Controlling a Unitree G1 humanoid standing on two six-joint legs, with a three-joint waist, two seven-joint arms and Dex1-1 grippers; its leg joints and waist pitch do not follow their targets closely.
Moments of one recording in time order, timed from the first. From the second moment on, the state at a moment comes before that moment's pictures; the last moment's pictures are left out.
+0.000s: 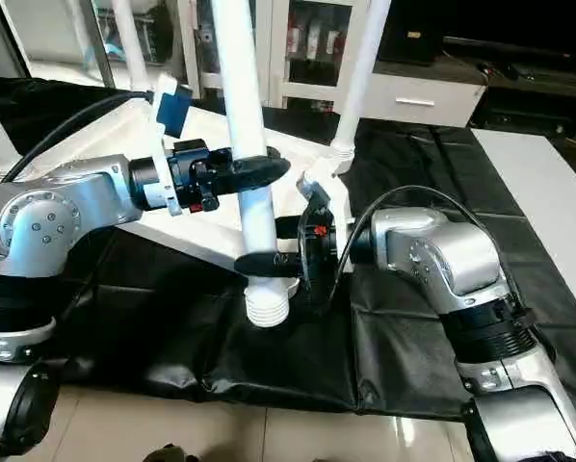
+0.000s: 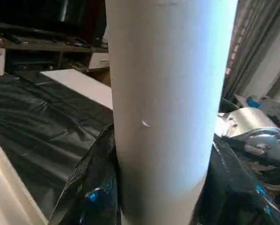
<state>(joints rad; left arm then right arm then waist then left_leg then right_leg) -0.79 0.31 0.02 0.01 -0.74 0.95 -0.76 -0.66 -0.49 0.21 0.05 0.54 0.89 1.04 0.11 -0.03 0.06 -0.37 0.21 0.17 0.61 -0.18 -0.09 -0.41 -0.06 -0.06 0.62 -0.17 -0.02</state>
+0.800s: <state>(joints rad) -0.79 0.34 0.02 0.00 -0.77 0.96 -0.80 -0.66 -0.47 0.25 0.07 0.54 0.88 1.09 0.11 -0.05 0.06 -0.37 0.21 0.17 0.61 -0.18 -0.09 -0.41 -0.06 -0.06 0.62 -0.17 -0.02</state>
